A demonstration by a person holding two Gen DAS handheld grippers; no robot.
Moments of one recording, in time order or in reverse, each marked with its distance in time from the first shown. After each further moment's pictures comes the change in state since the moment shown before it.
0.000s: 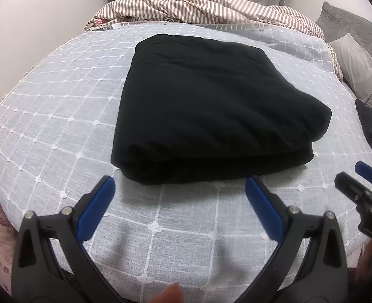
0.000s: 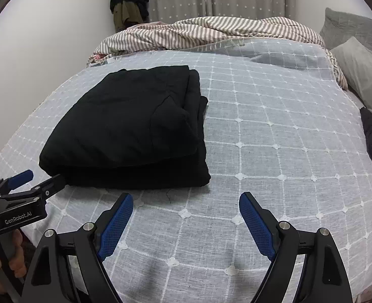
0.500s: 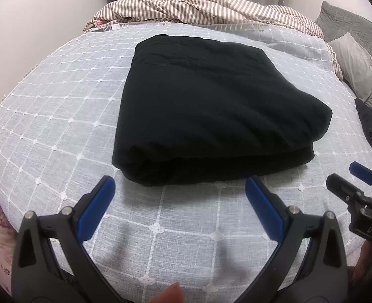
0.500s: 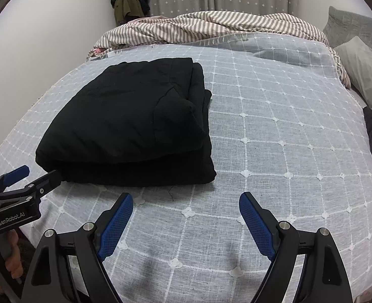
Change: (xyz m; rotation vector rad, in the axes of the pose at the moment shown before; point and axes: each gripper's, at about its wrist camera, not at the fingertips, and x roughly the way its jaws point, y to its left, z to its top) left arm 0.000 0.002 0.001 0.005 -0.001 -0.004; right arm 0.014 0.006 0.001 -0.008 0.029 -0.005
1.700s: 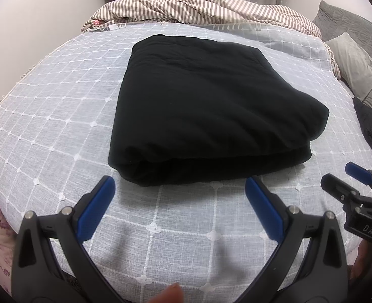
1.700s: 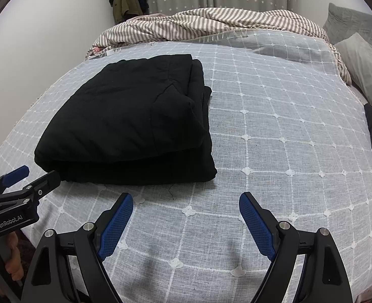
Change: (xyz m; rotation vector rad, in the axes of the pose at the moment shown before) left arm -0.001 -0.003 0.000 0.005 0.001 -0.010; right arm 0.005 0.000 0.000 0.014 0.015 0.001
